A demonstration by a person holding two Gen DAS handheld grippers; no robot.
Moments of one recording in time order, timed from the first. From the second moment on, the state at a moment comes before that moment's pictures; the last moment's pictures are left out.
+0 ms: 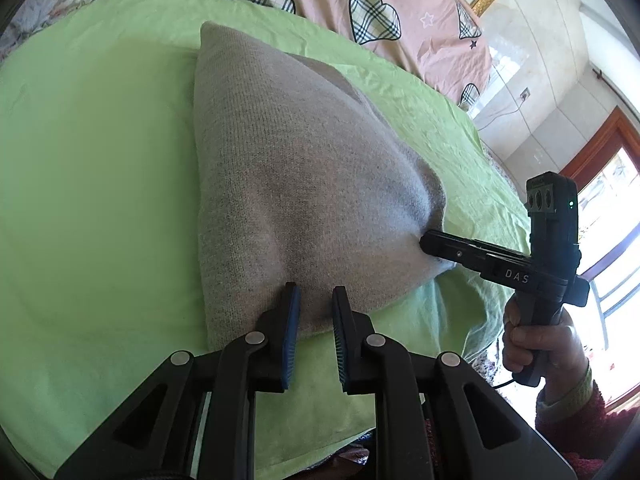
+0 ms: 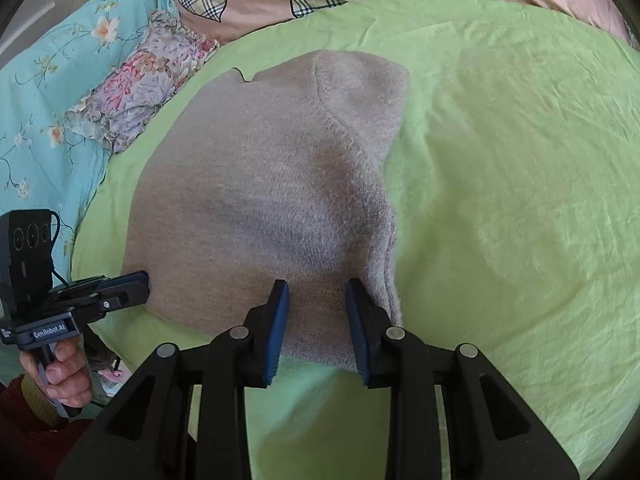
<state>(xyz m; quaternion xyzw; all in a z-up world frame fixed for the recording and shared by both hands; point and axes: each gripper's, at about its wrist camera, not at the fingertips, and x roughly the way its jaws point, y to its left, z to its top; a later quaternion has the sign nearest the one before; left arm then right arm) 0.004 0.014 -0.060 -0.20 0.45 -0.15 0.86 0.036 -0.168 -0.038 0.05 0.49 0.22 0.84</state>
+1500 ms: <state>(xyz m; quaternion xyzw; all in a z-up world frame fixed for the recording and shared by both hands) -0.052 -0.006 -0.015 -0.02 0.44 0.05 0.89 -0.055 -0.162 -0.008 0.06 0.47 0.19 0.86</state>
